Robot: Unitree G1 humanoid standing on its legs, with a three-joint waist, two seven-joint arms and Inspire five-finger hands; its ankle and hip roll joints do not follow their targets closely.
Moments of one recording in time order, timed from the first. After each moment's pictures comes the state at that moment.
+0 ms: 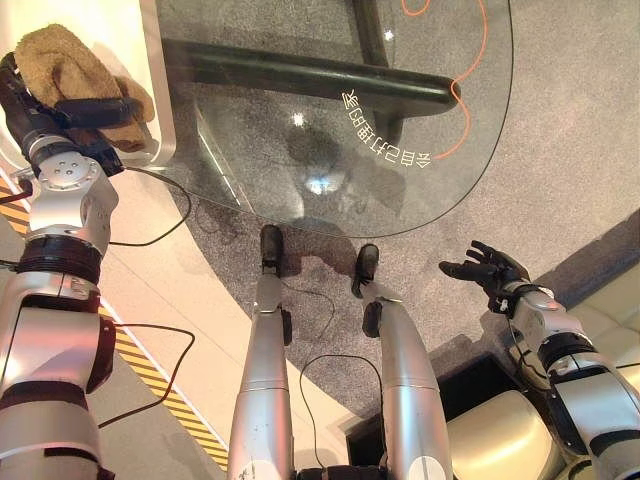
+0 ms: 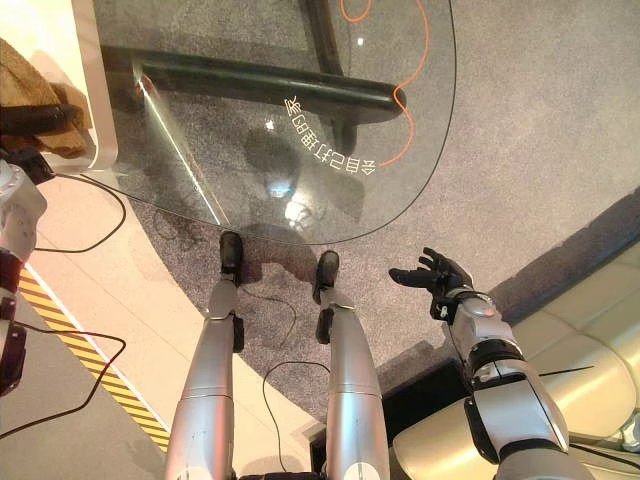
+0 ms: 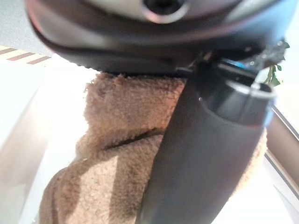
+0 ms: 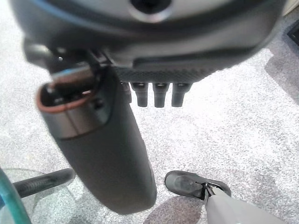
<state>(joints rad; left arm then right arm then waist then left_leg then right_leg) -1.09 0.85 -0.26 0.91 -0.67 0.01 0.57 -0.69 -0.58 0.25 1.13 0.61 0.06 0.09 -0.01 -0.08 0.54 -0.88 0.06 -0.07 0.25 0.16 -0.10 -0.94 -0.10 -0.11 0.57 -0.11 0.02</state>
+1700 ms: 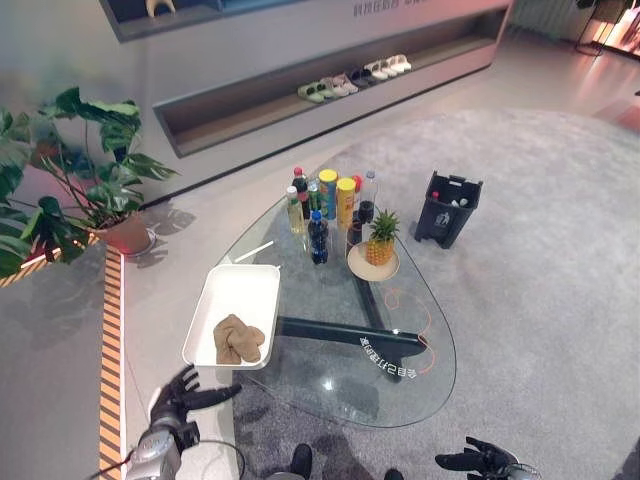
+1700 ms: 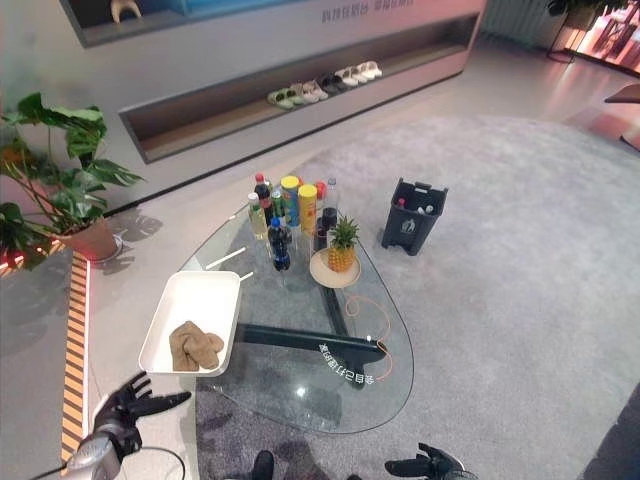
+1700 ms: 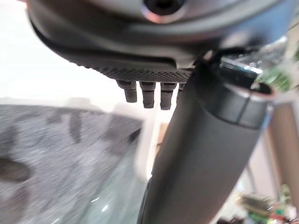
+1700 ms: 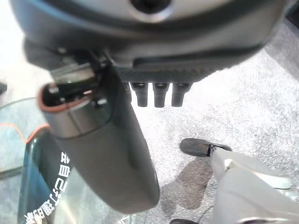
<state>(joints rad) -0.02 0.36 0.02 1.07 -0.44 -0.13 -0.07 -0.06 -0.35 0.01 1.29 0.15 0.04 0.10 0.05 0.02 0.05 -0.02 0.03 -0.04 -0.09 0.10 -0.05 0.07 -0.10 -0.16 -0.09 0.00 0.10</state>
